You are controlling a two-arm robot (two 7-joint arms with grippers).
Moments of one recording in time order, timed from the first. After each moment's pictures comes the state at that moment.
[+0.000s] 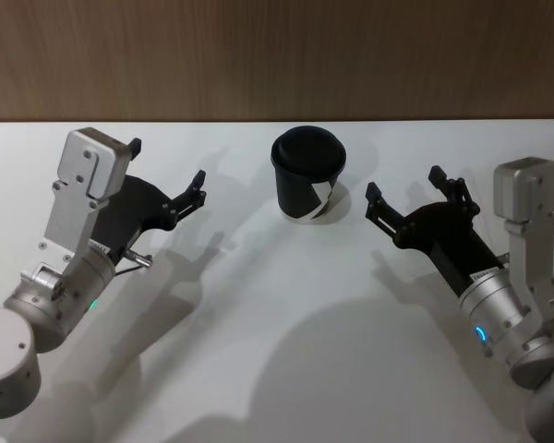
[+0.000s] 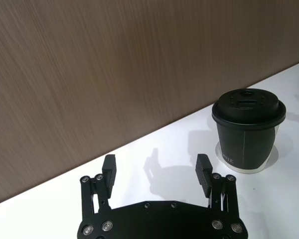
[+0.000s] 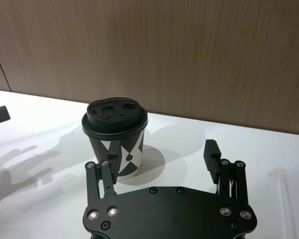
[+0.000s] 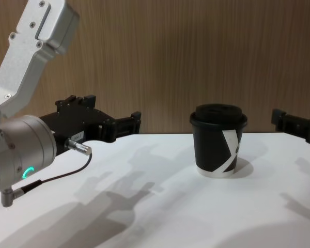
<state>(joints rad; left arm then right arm) -0.24 0.38 0.45 -1.63 -0.20 0.01 -0.01 -0.01 0.34 -0.23 -1.77 0.29 0.03 0.07</state>
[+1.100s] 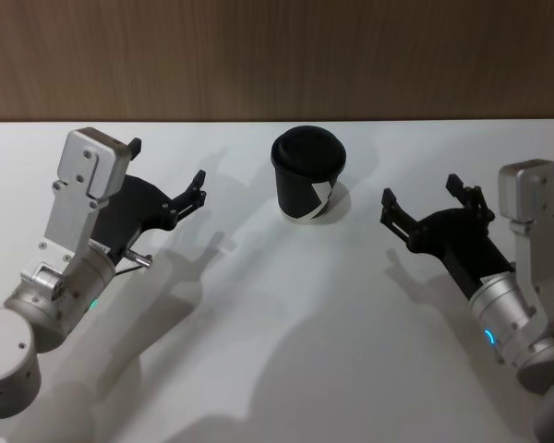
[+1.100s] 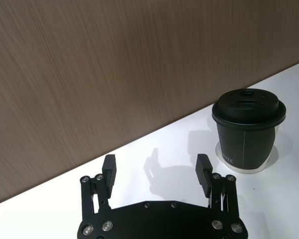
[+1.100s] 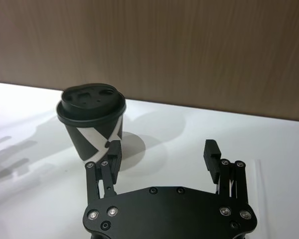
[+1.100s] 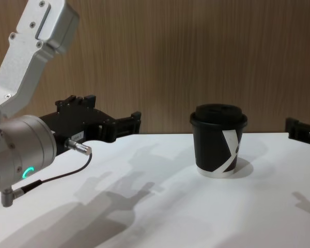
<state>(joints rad) -0.24 0.38 0.45 -1.63 -0.20 0.01 -0.01 -0.04 0.33 -0.20 -1.79 0.25 0.11 0.01</state>
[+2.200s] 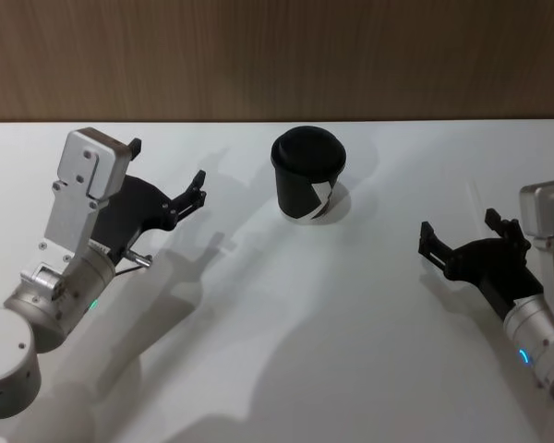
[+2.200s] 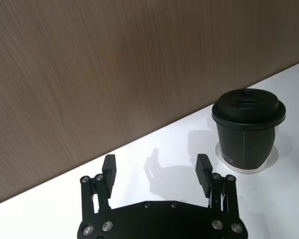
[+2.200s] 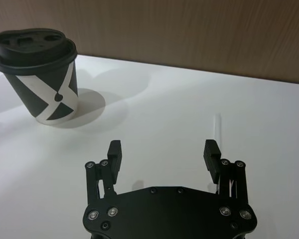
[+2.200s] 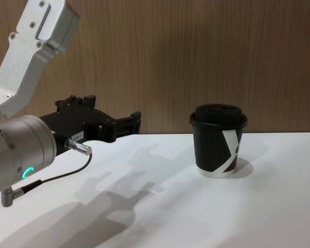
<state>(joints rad) -0.24 0.38 0.45 -1.63 -0.20 0.01 -0.01 -0.09 0.35 -0.13 -1.81 0.22 0.23 -0.02</state>
